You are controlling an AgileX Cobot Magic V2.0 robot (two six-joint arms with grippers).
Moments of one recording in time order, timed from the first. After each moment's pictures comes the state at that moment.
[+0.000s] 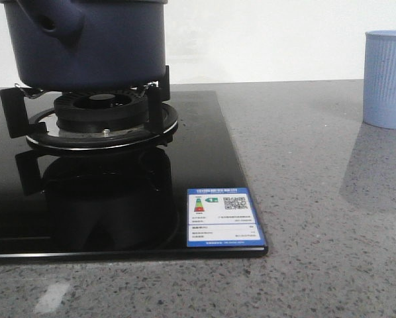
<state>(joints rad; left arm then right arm) 0.02 0.00 0.00 -0.20 0.08 0.11 -0.05 -0.01 0.01 0.04 0.11 0.05</state>
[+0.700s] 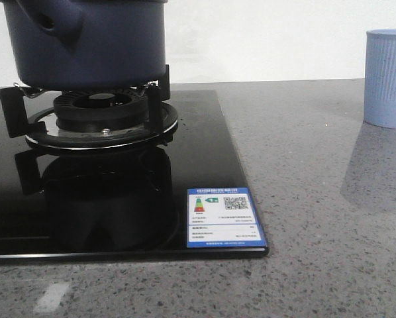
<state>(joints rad) 0.02 0.00 -0.02 -0.72 -0.02 0.11 -0.05 -0.01 0.00 0.55 -0.03 0.05</state>
